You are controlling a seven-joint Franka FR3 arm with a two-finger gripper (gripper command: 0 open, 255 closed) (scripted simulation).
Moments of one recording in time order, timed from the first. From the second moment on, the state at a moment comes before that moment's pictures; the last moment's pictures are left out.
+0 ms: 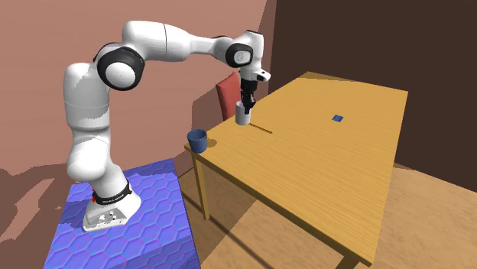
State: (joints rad) arm 0.03 0.32 0.05 -1.48 0.01 1.74 0.16
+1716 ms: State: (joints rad) arm 0.09 -0.33 0.11 -2.06 0.07 1.67 0.26
